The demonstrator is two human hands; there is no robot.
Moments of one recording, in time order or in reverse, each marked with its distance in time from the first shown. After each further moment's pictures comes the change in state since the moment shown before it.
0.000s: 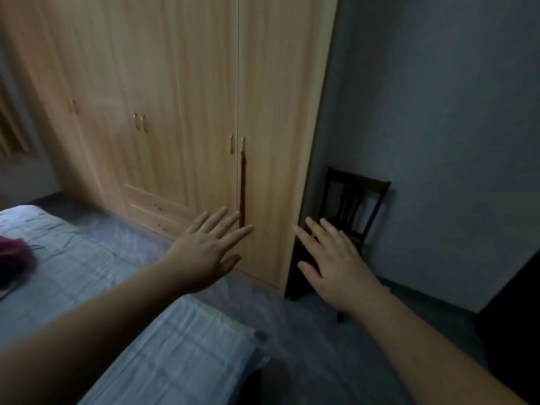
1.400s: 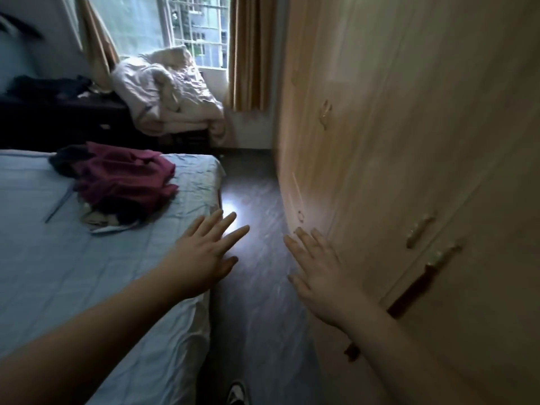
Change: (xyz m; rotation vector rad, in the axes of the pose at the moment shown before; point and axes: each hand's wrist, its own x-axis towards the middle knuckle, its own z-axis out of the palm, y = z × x) left_hand 0.310 -0.403 0.257 0.175 -0.217 -1.046; right_hand 0.805 0.038 0.282 0.254 -0.159 -1.000
